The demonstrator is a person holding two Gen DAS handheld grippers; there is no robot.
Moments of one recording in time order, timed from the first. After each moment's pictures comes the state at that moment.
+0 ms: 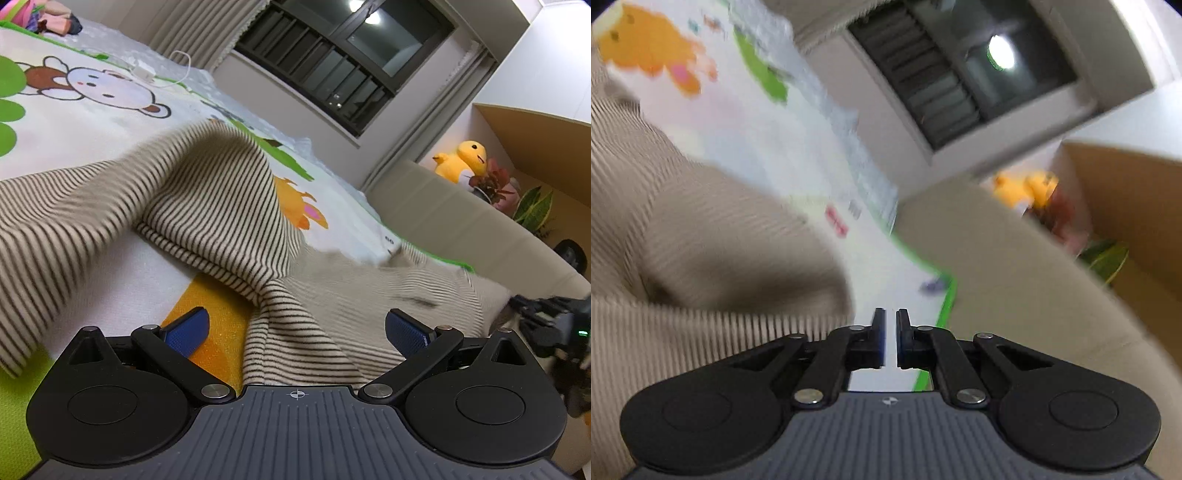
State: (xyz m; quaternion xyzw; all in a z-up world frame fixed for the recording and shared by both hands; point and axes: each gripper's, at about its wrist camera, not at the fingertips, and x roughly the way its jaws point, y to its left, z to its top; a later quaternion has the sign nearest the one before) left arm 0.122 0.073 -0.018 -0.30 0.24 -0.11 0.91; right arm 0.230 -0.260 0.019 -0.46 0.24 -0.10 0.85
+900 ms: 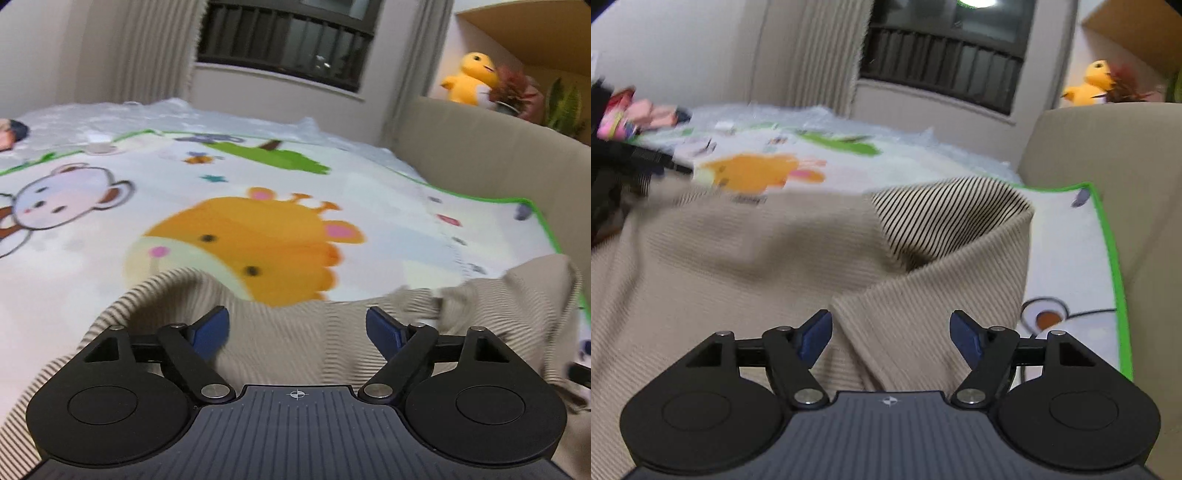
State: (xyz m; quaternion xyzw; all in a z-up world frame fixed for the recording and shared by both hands) left arm 0.226 0.059 0.023 -0.09 0.28 -0.04 0.96; right arm 0.127 -0.265 -0.006 -0.14 0.28 0.10 0.95
